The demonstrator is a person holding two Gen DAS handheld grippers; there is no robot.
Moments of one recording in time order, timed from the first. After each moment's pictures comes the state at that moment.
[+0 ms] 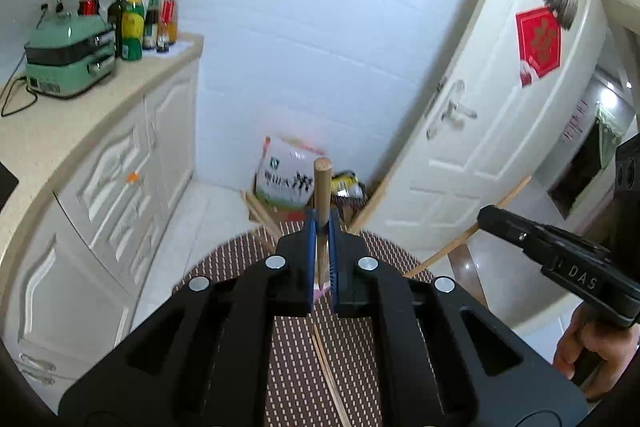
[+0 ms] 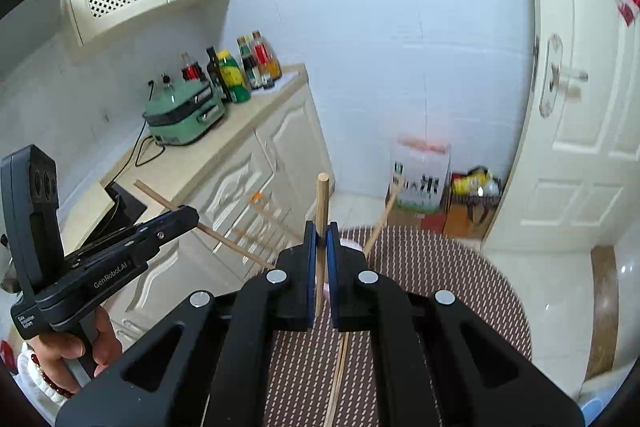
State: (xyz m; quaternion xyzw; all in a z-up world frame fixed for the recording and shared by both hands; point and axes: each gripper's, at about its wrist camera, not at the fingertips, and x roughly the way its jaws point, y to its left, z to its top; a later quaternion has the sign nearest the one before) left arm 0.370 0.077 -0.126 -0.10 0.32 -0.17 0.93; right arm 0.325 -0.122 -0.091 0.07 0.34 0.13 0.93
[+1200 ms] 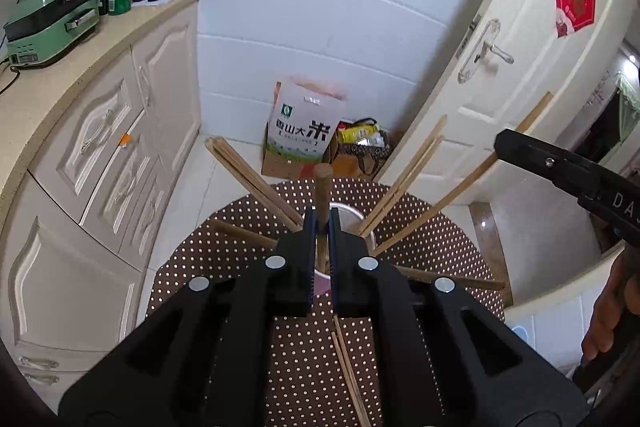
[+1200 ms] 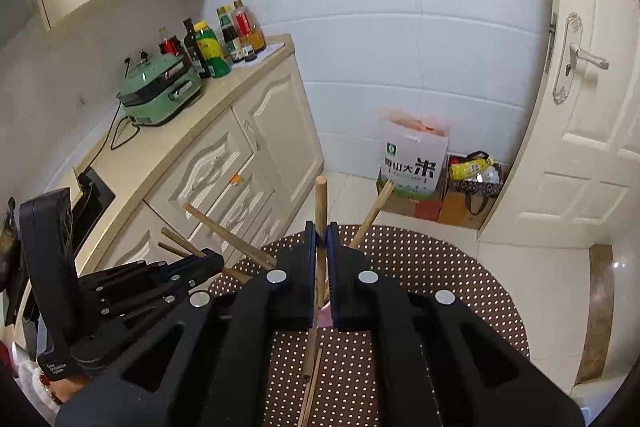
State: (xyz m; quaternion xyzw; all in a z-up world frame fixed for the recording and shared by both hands) left arm 0.433 0.036 -0.213 -0.06 0.42 -0.16 0.89; right arm 0.401 -0.130 -0.147 0.06 0.40 0.12 0.91
